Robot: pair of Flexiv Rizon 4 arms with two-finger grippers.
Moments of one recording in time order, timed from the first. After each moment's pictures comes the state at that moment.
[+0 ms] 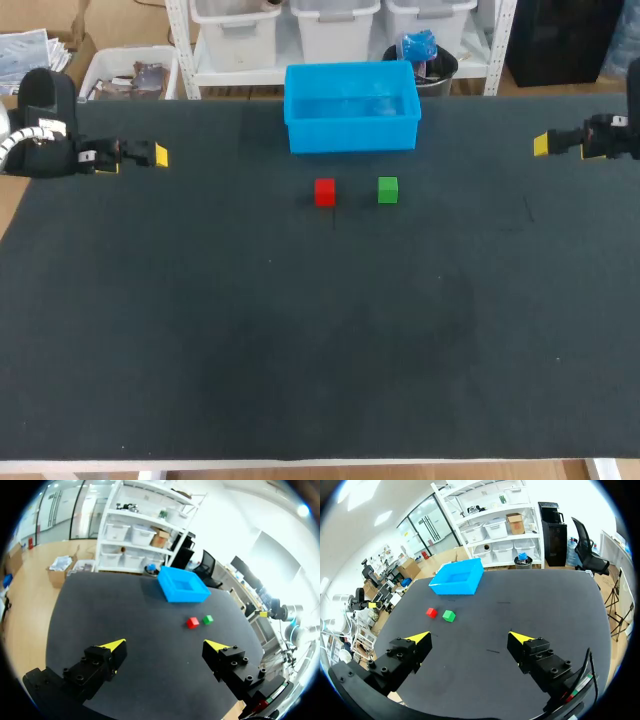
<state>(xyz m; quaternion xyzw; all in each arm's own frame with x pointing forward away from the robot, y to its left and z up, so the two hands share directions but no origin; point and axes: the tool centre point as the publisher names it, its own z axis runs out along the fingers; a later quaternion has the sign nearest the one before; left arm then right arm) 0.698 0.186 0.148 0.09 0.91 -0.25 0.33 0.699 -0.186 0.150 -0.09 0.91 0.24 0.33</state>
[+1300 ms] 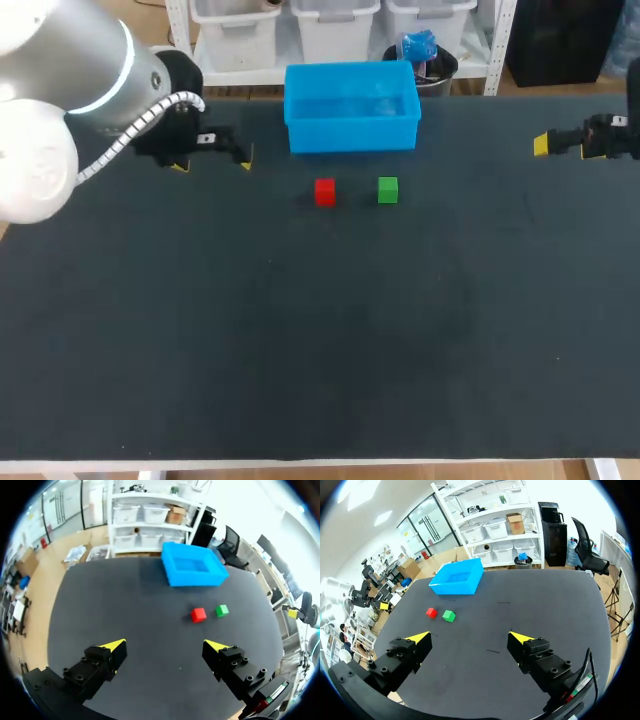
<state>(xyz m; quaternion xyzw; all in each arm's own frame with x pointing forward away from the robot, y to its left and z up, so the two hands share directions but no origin) 0.722 0.097 0.124 0.07 0.96 -0.11 0.24 0.699 -0.186 0.150 -0.09 0.91 0.24 0.33</state>
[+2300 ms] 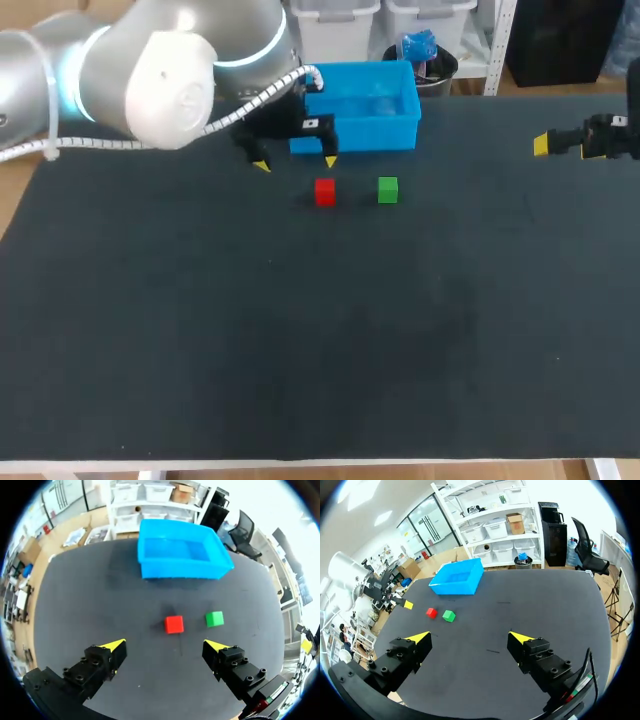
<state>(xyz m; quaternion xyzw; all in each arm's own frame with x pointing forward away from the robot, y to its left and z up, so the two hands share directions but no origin) 0.769 -0.011 0.083 0.04 0.98 -0.08 0.15 0.699 -0.186 0.150 -0.09 0.91 0.24 0.33</state>
